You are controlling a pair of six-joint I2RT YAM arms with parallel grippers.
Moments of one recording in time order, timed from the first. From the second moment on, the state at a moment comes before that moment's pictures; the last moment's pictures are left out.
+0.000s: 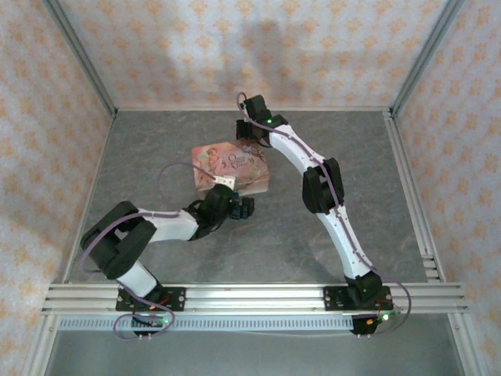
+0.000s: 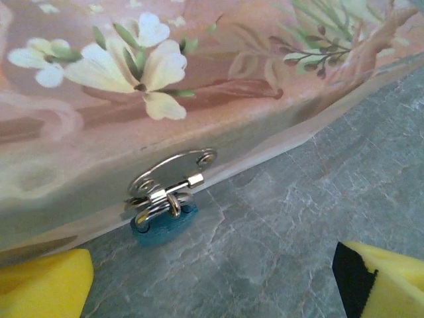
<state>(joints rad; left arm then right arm) -0.66 1.61 0.61 0.33 -0.16 -0.49 0.52 2.59 2.45 -0.62 -0.10 0.32</state>
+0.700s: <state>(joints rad) -0.65 1.71 0.63 0.51 -0.05 -0.37 0.53 2.58 2.36 -0.47 -0.09 0.29</state>
